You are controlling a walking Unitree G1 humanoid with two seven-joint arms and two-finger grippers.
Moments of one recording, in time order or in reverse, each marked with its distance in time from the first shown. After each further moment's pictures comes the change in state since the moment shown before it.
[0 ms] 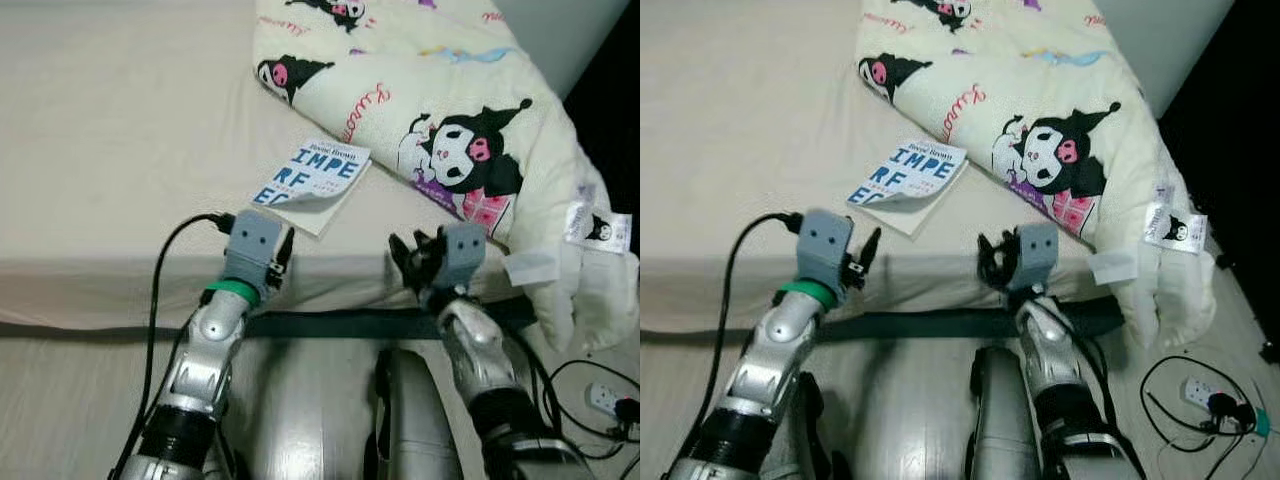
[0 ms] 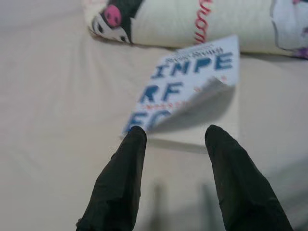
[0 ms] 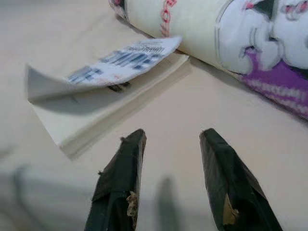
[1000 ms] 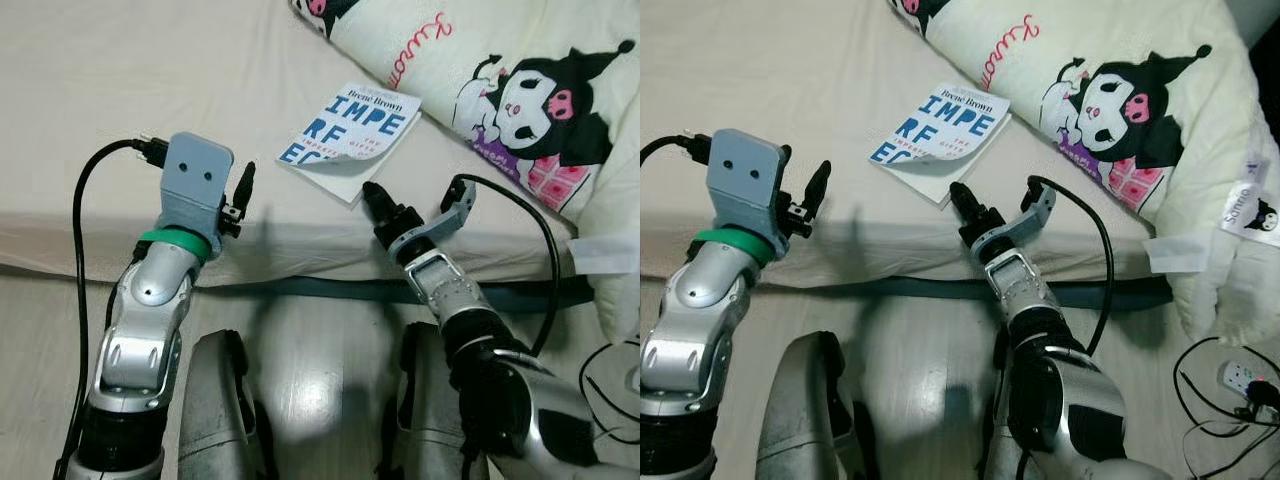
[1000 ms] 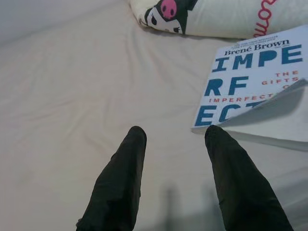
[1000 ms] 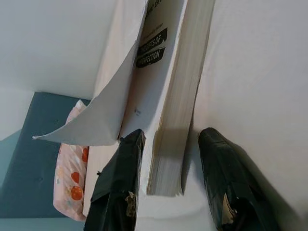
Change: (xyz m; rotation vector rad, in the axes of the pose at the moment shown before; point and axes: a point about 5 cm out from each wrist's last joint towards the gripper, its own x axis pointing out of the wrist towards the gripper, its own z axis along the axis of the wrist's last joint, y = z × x) left arm -0.023 0.041 0.078 0.069 -0.084 0.051; right arm 0.044 0.024 0.017 0.870 0.034 0.113
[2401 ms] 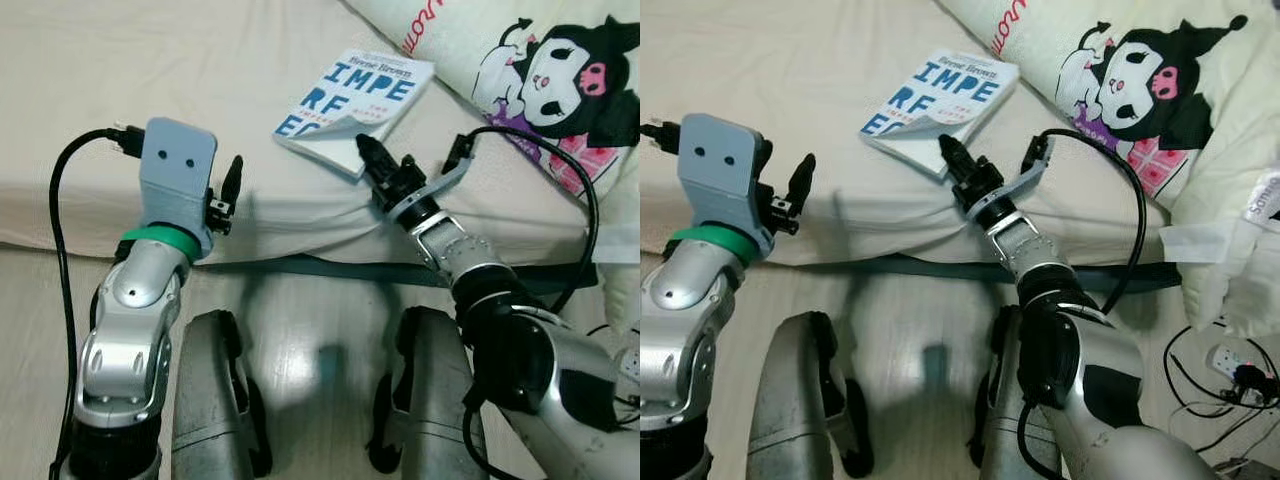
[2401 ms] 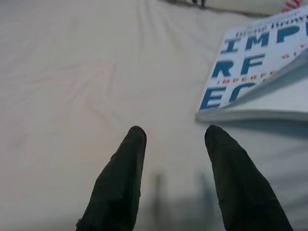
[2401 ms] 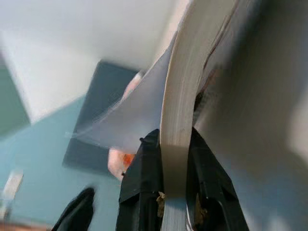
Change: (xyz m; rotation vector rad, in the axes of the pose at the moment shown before) left arm 0.001 0.004 0.012 -0.033 0.014 0.073; right arm 0.020 0.053 0.021 0.023 0.093 0.416
